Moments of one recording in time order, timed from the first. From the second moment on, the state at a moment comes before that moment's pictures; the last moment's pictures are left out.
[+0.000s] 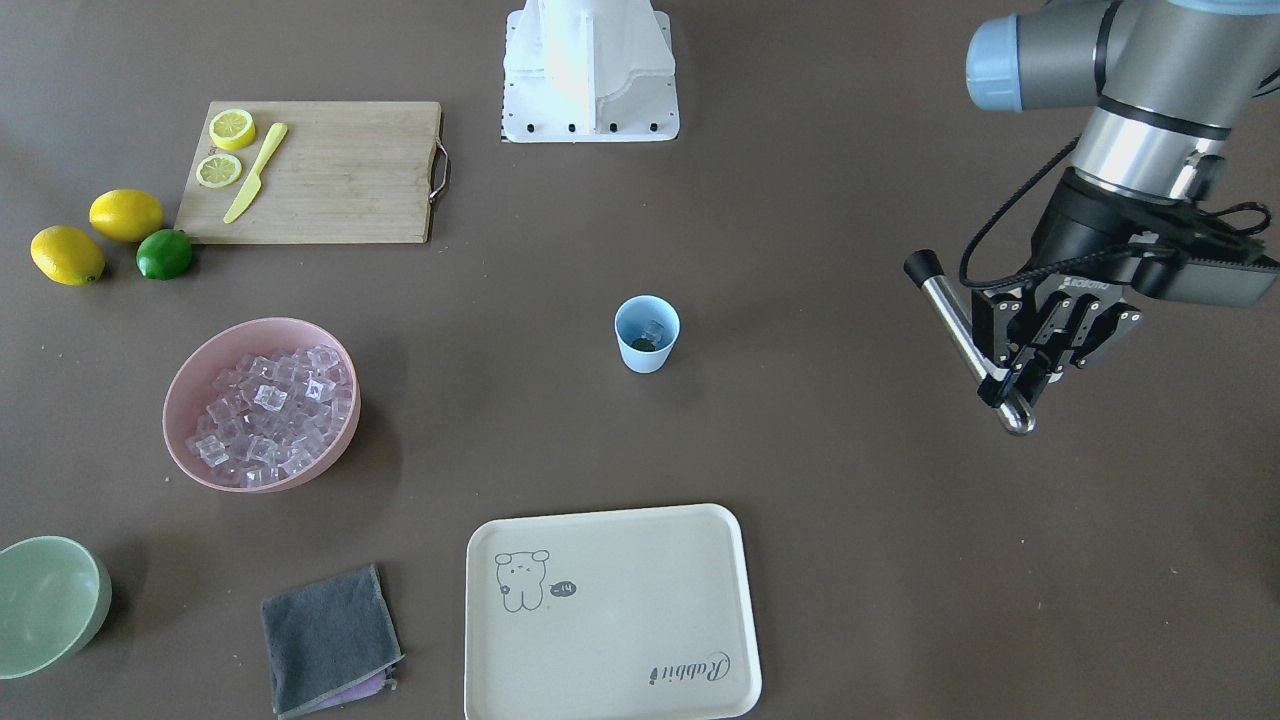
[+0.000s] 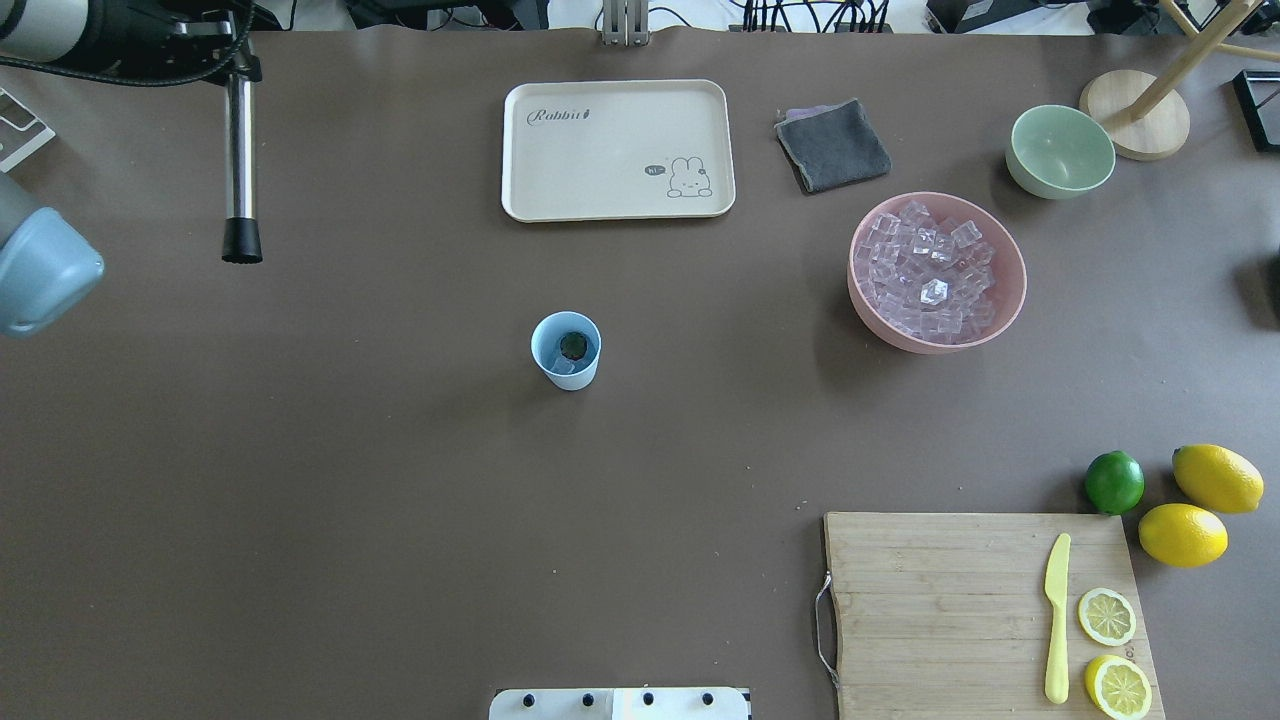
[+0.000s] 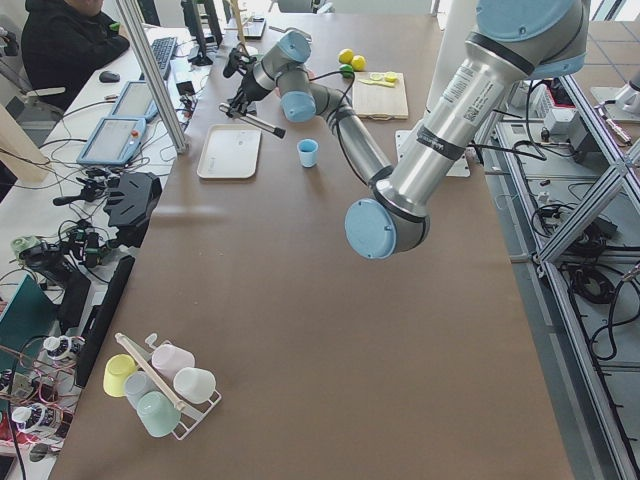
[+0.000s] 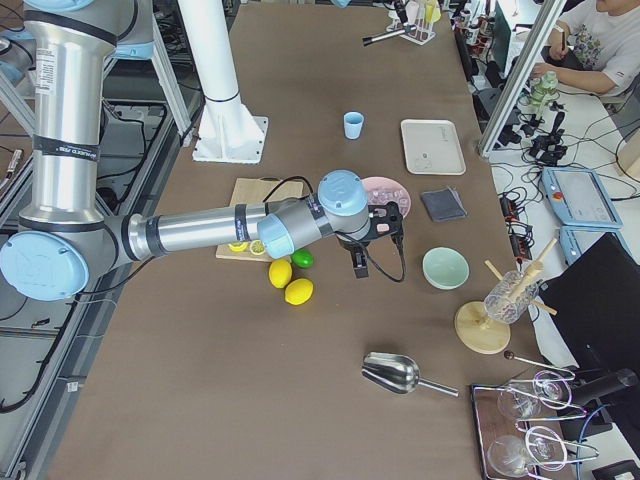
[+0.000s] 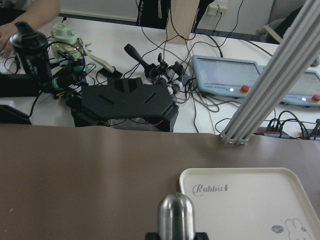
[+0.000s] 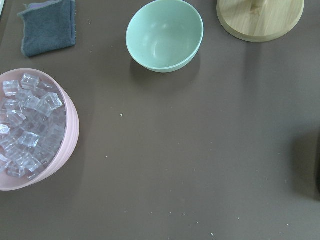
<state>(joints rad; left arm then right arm) -1.10 -1.94 -1.84 -1.92 -2.04 -1.04 1.47 -1.70 1.86 -1.24 2.50 0.31</state>
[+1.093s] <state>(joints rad) -1.19 -1.50 -1.84 -1.92 -2.22 -0.83 1.51 -1.75 1.84 -1.24 2.55 0.27</state>
